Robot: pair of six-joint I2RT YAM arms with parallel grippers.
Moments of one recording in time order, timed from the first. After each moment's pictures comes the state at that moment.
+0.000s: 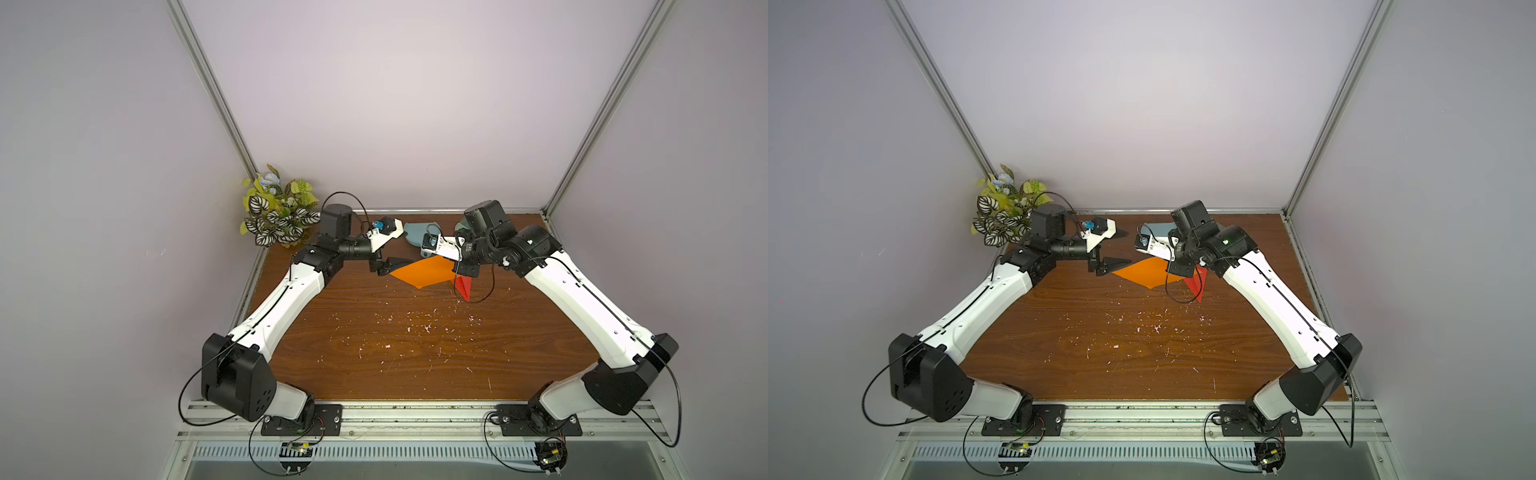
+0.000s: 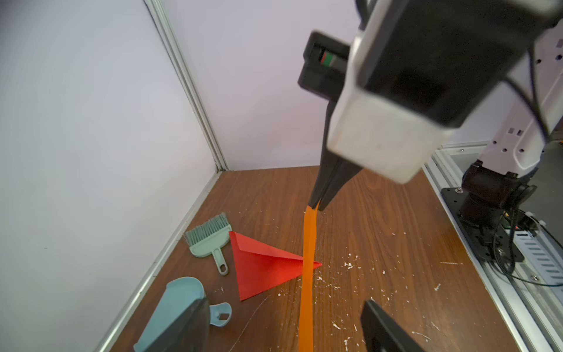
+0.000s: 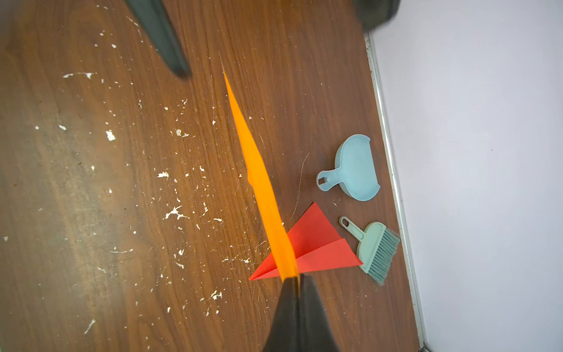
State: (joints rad) left arm -0.39 1.46 1.28 -0.26 0.94 0.58; right arm 0.67 1.49 1.71 -1.03 0.00 -0.82
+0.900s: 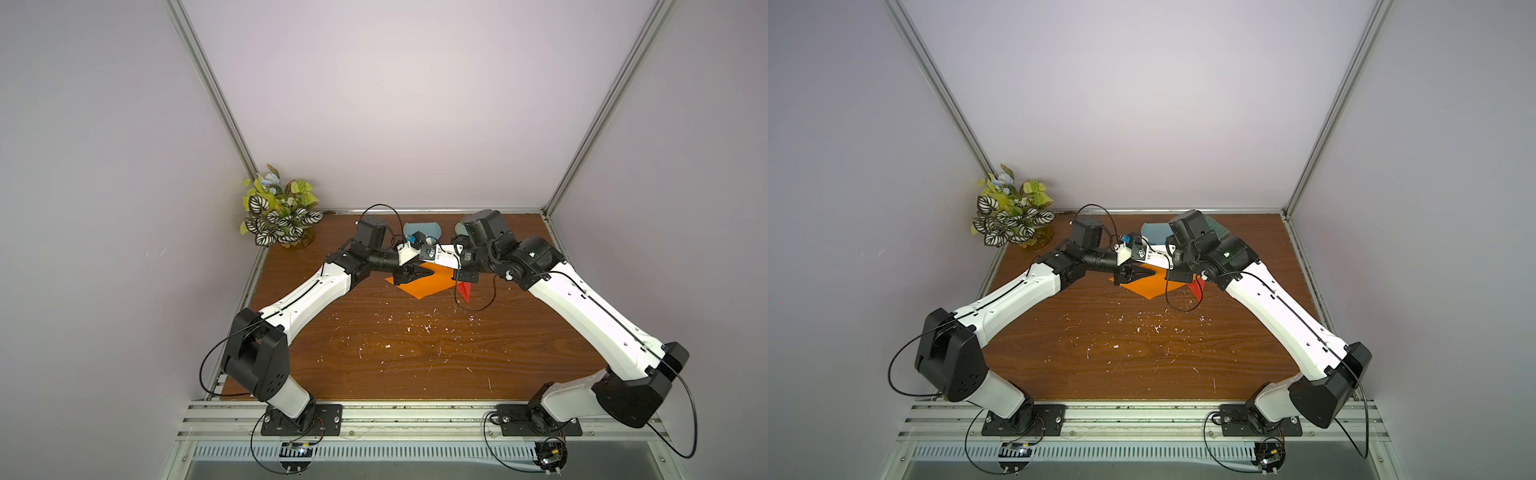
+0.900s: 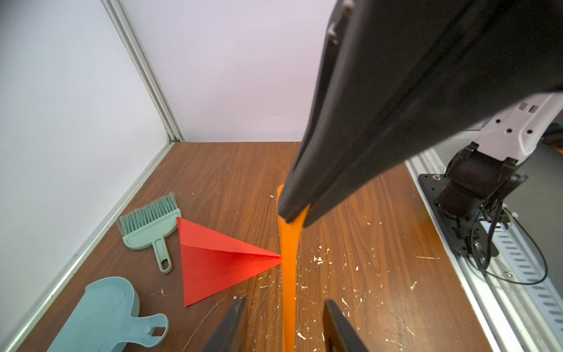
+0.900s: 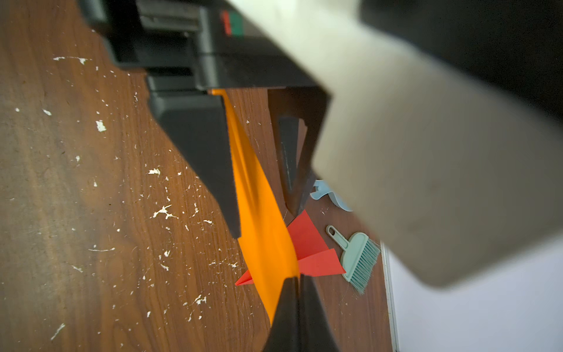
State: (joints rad) left arm -0.54 1.57 1.26 -0.21 0.84 0.52; right arm 0.71 1.43 1.63 -0.94 0.04 -0.87
